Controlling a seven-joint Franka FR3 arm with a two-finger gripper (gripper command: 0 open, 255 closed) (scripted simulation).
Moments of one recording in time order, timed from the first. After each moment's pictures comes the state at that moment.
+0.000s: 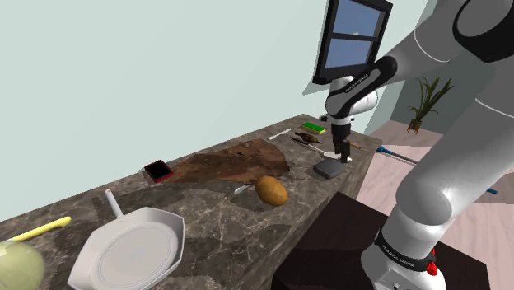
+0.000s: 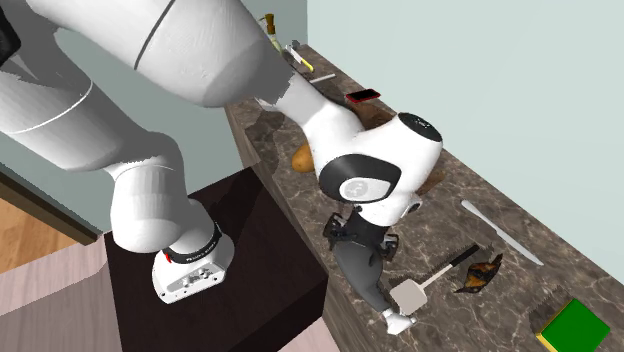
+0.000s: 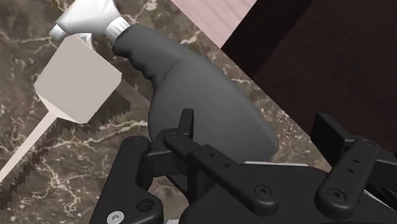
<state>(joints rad) -0.25 -0.17 -0.44 -2.55 -0.30 2.20 -1.12</state>
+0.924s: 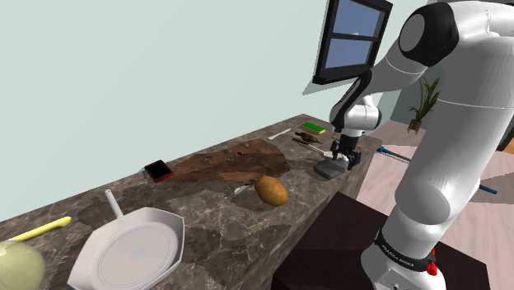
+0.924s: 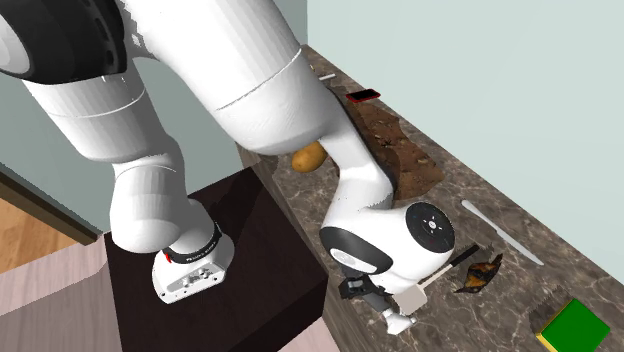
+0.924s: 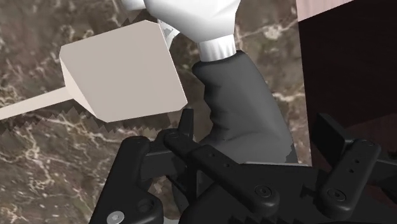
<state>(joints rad) -0.26 0.12 -0.60 -2.51 0.13 2.54 -2.16</state>
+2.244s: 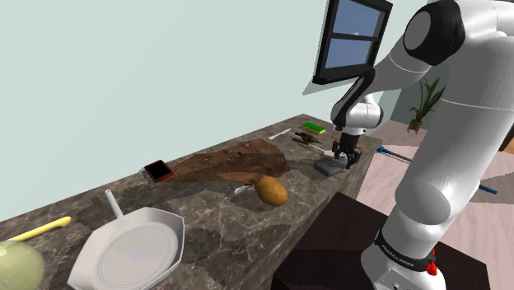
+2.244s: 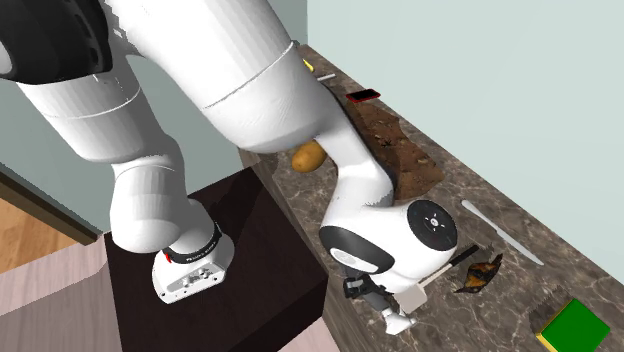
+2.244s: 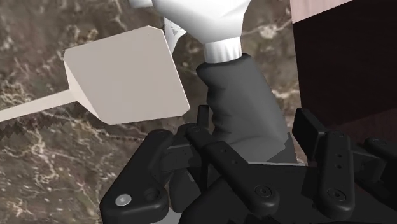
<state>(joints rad) -0.26 0.09 -0.61 -2.51 0.11 2.52 -2.14</state>
